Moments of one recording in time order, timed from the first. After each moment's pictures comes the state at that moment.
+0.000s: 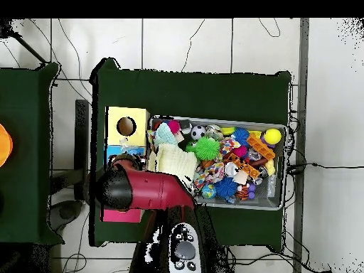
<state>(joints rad) 0.01 -0.77 0.01 1.87 0.15 0.26 1.62</state>
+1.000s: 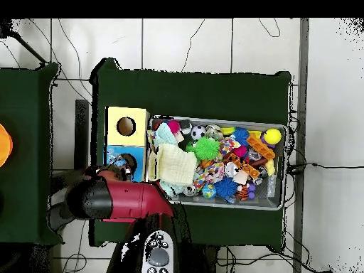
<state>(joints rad) 0.11 -0.76 -0.02 1.90 0.21 0.25 1.62</state>
